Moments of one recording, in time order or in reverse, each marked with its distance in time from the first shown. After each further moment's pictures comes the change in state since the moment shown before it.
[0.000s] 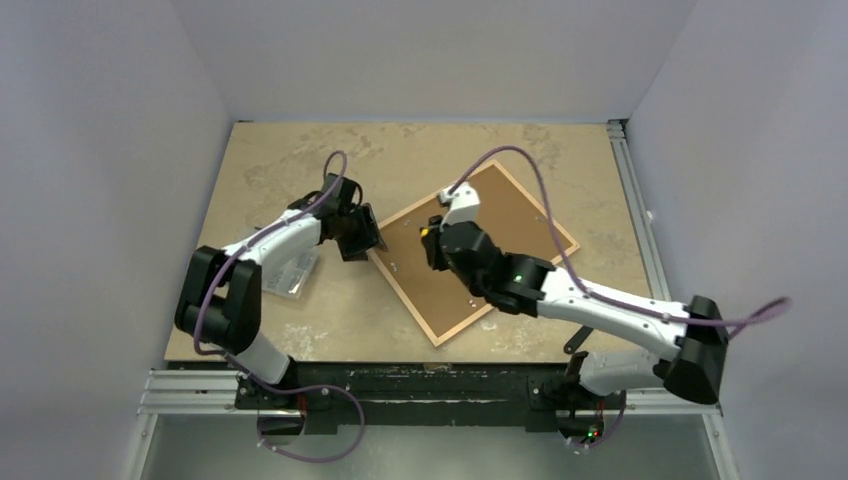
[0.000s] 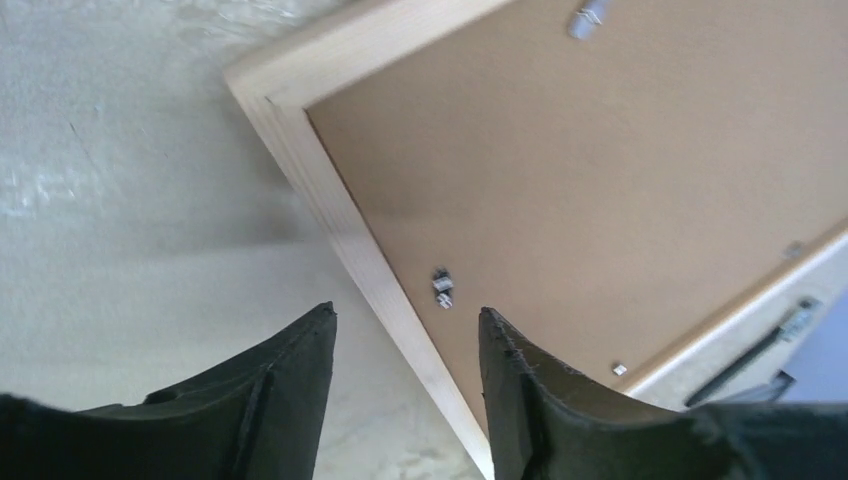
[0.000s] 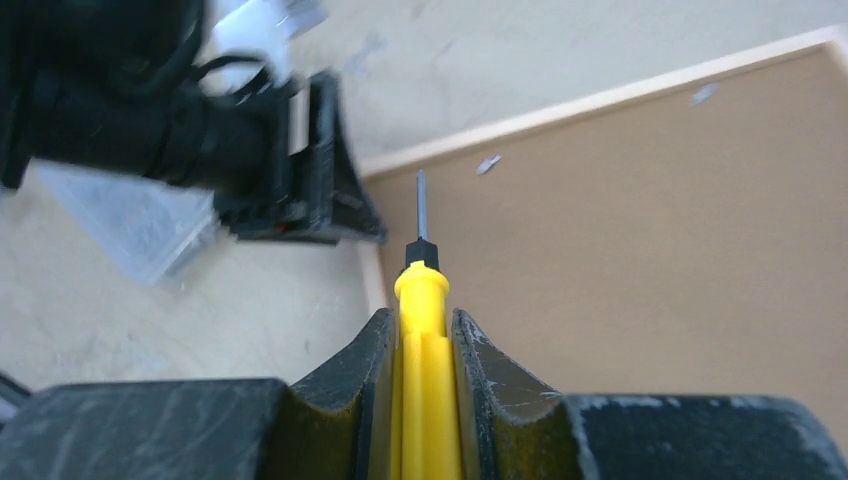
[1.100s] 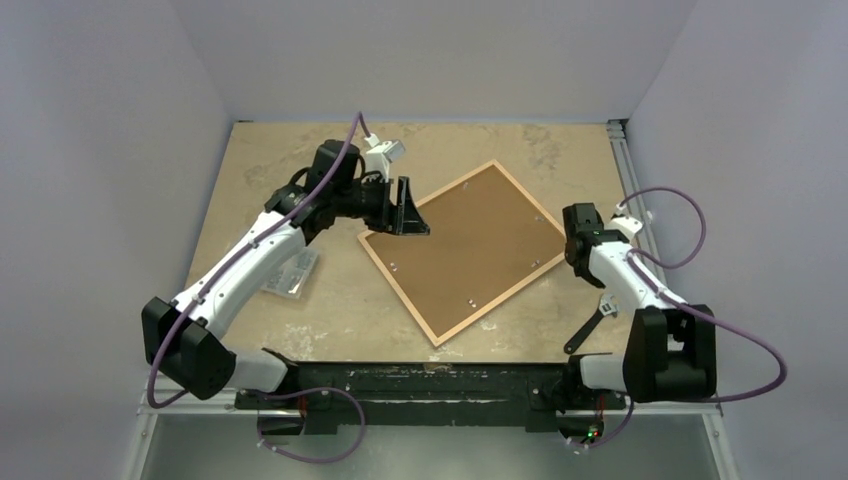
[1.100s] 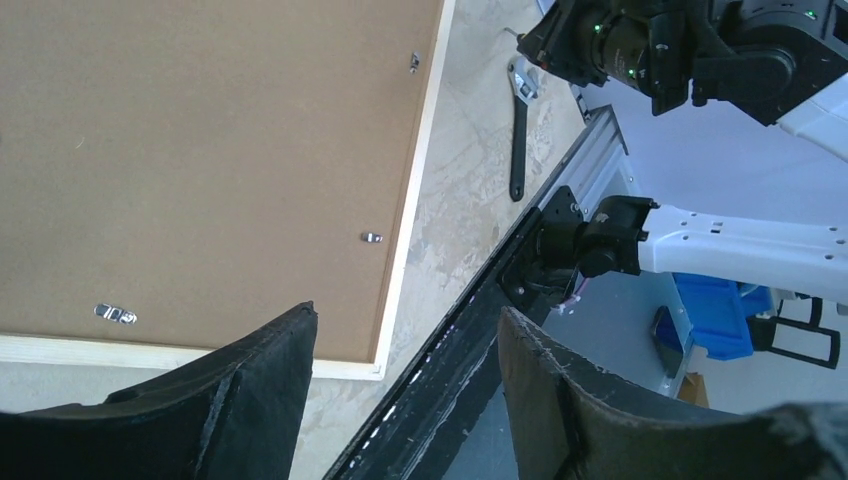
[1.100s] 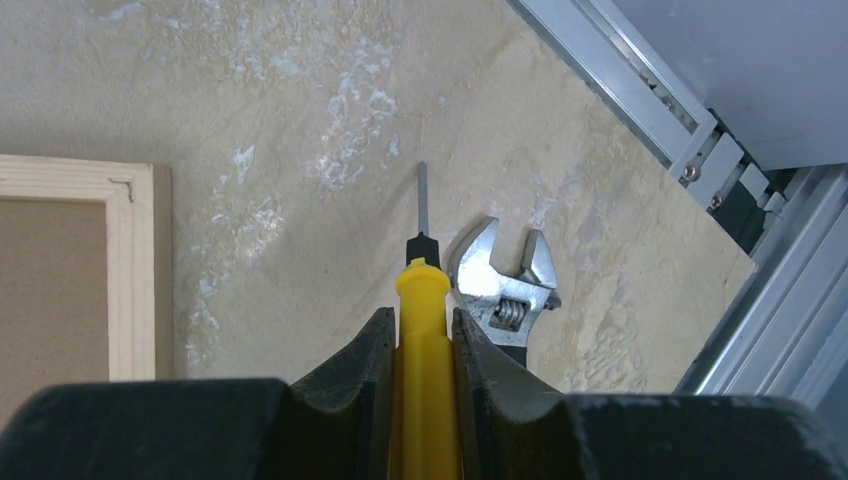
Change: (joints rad) left arm -0.164 -0.265 0.269 -0.072 0.419 0.297; right arm -1.045 -0.058 -0.273 -0.536 0.166 0.293
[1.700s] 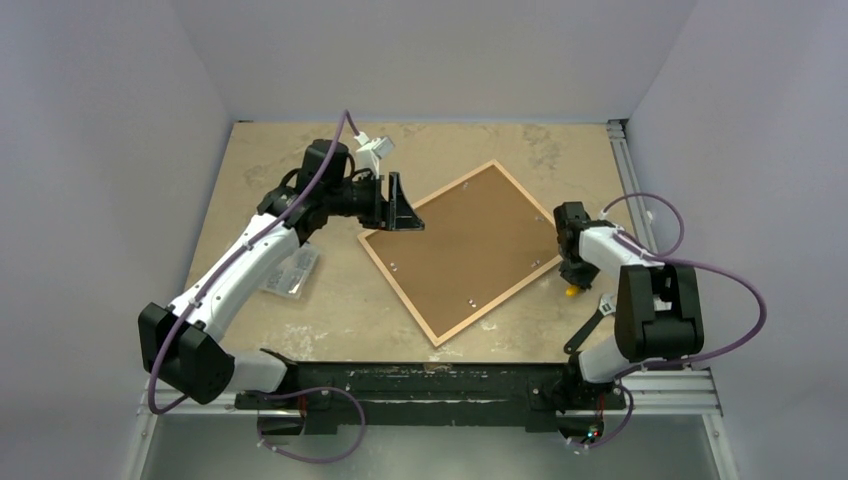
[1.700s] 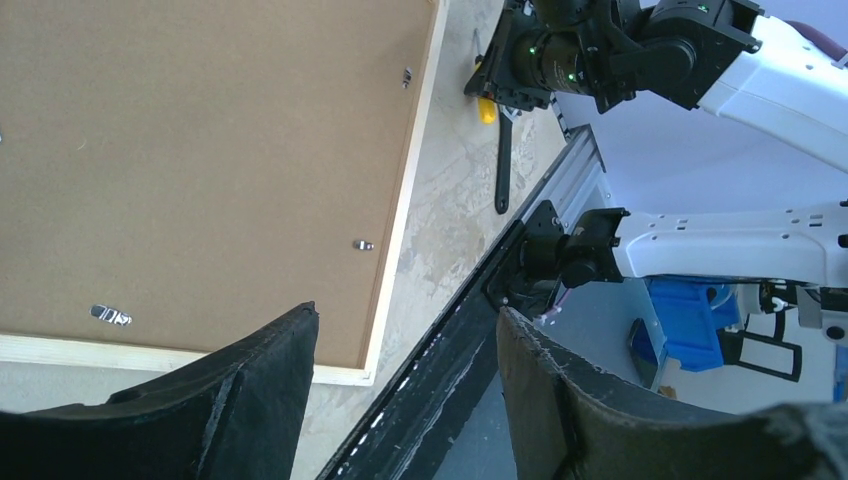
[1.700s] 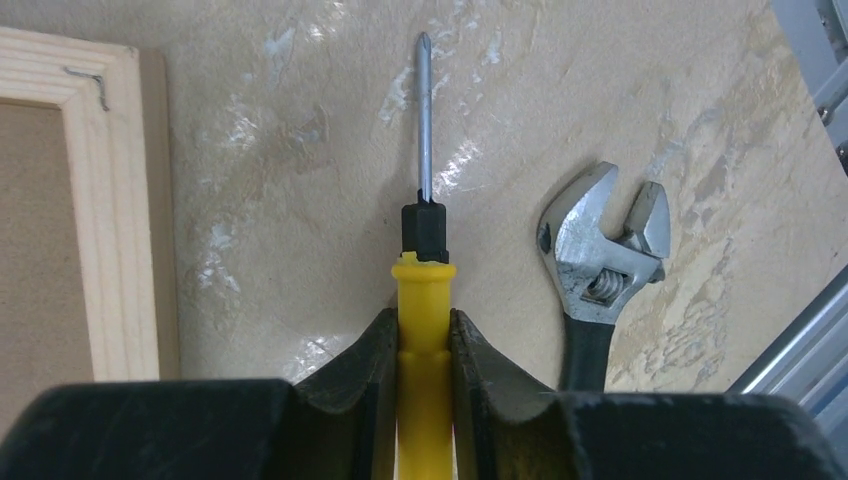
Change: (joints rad) left arm 0.054 -0.027 -0.039 0.049 0.052 -0.042; right arm -0.001 0.218 0.035 0.004 -0.183 0.029
